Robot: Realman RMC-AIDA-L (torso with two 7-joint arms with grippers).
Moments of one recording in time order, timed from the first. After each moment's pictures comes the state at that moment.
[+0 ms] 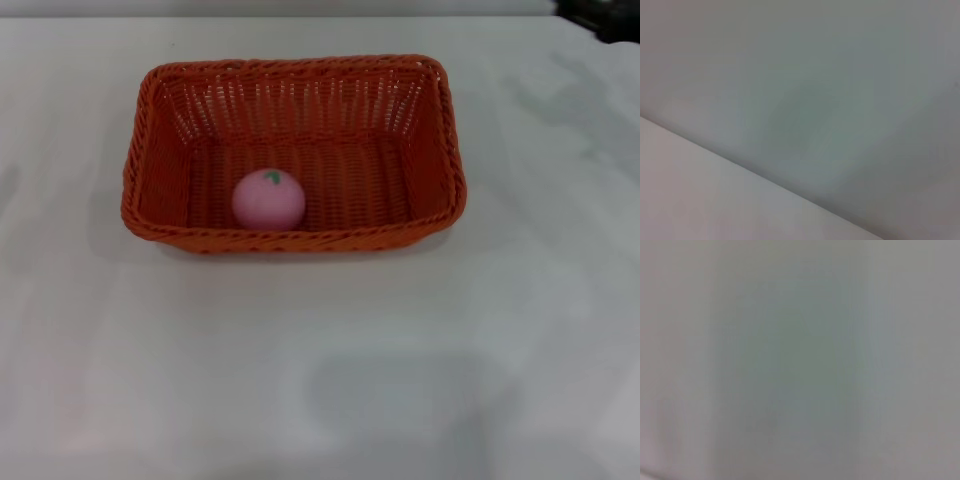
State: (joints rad) left arm -0.19 -2.08 -2.53 -1.20 1.89 -1.33 0.87; right arm 0.31 2.00 -1.03 -0.70 1.96 0.98 -1.98
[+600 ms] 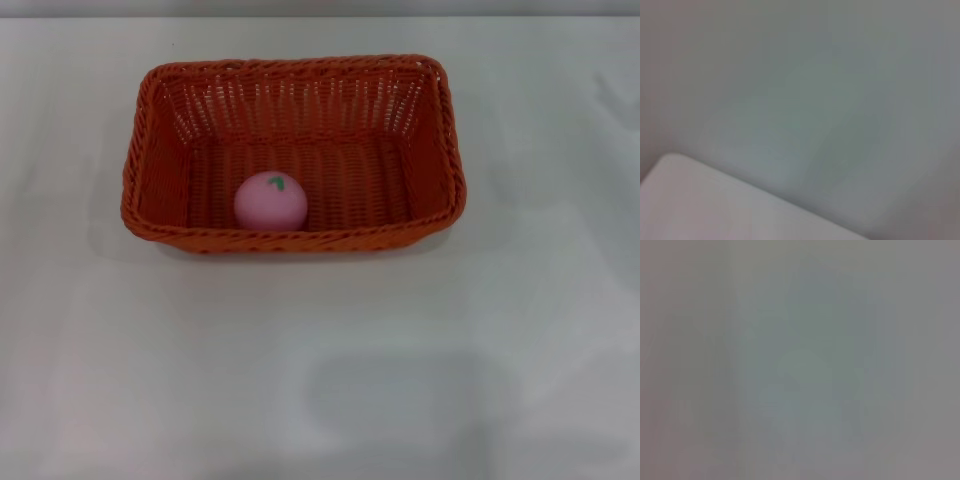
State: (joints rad) left arm -0.16 -2.08 -2.54 -1.13 1.82 -1.18 1.06; right arm 0.28 2.00 -0.82 -0.61 1.97 0.96 -2.10
